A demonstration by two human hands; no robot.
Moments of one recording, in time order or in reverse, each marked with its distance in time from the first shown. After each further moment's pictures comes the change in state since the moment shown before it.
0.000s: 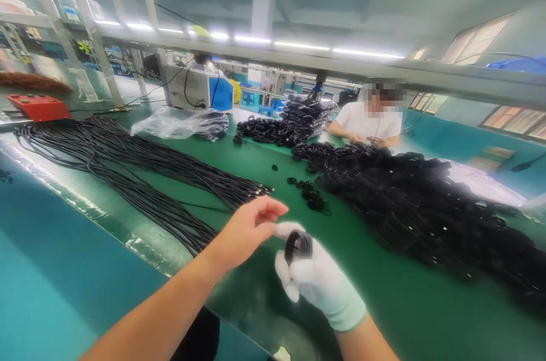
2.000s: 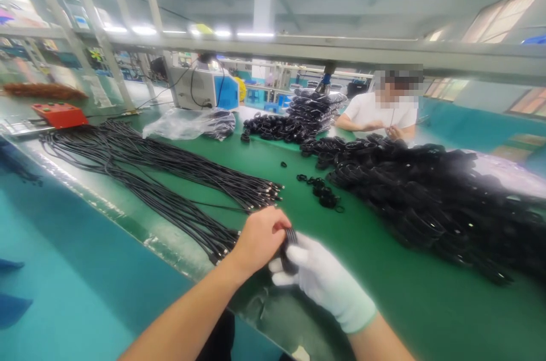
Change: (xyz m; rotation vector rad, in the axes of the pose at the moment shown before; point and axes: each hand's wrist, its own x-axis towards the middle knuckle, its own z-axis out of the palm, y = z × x) left_hand 0.009 -0.052 0.001 0.403 0.180 0.113; right_hand 0.010 0.015 0.001 0.186 0.123 0.136
